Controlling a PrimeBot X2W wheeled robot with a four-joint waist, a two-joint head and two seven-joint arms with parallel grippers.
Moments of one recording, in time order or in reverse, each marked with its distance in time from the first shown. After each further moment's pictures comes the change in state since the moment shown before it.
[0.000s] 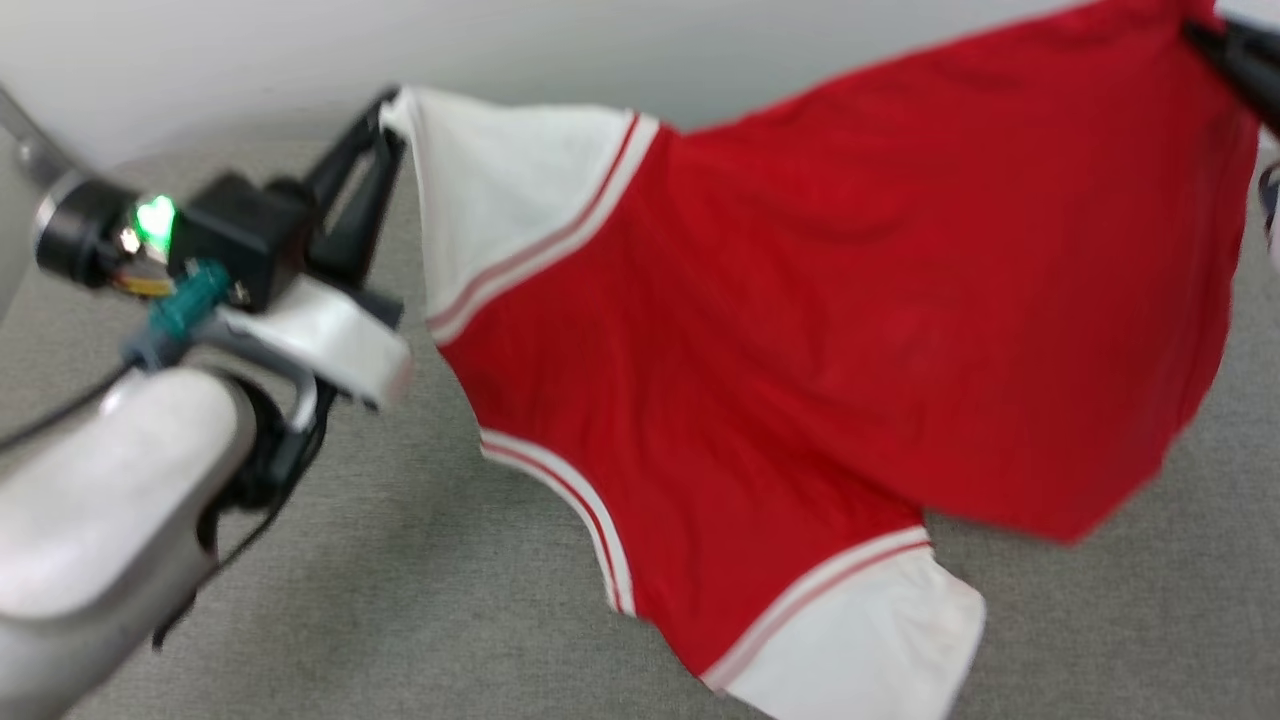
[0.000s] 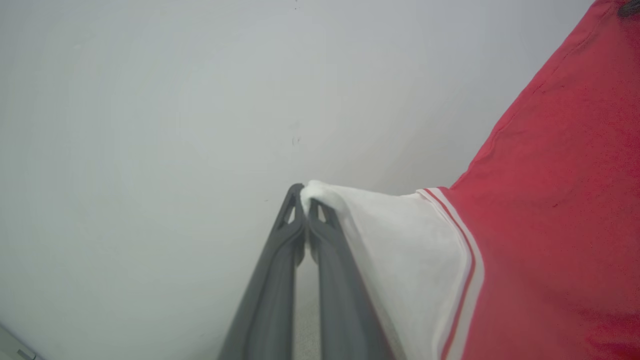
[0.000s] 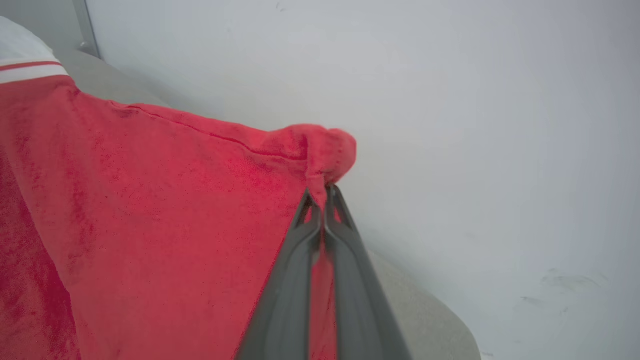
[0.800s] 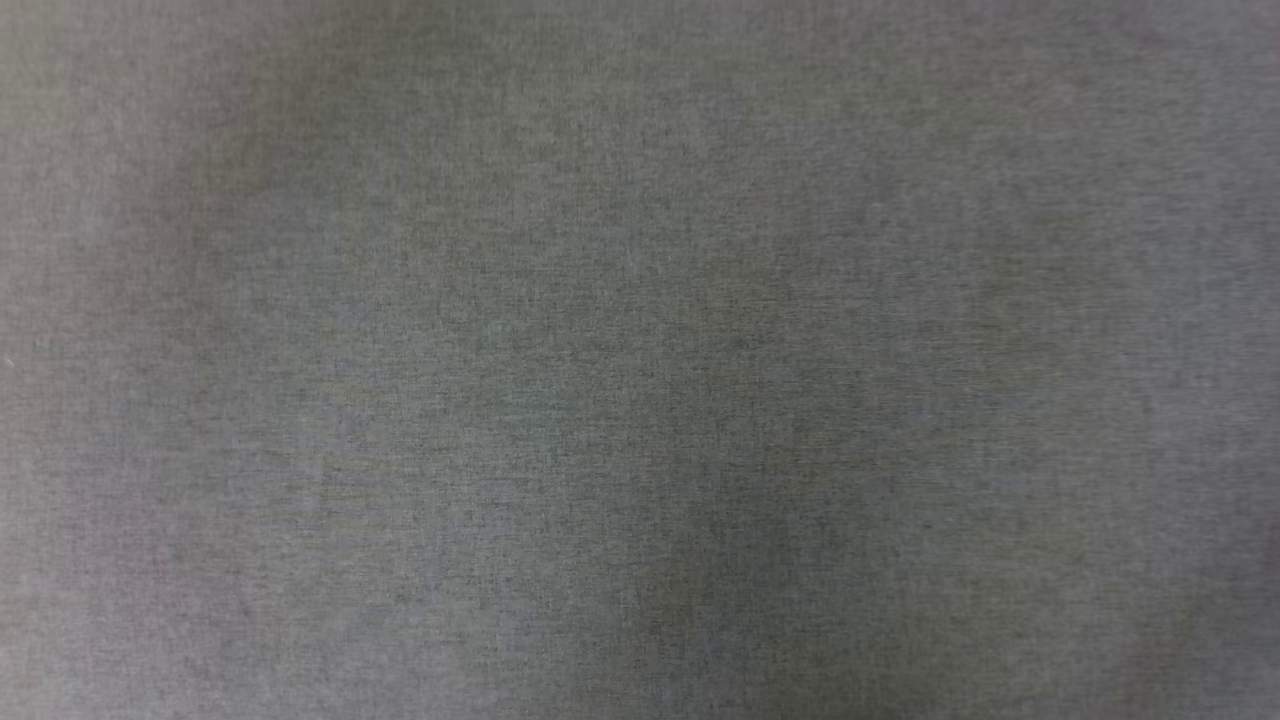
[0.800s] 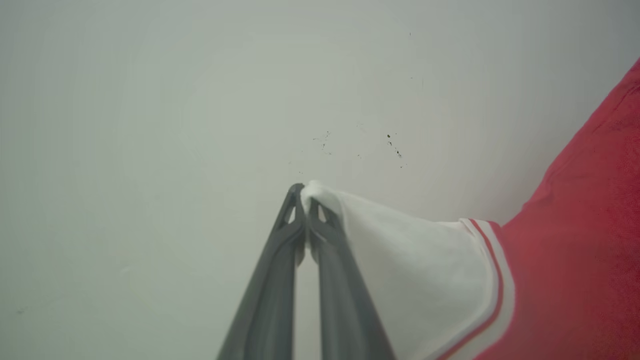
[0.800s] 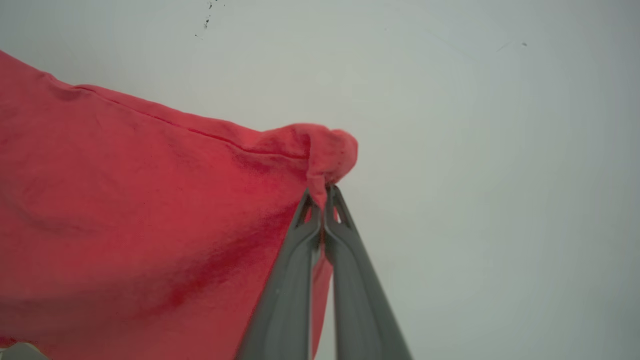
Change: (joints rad) left arm -1.058 -0.184 0.135 0.452 0.184 -0.223 0.070; right arm -0.906 0.177 -0.024 0.334 -0.291 0.000 -0.090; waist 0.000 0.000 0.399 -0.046
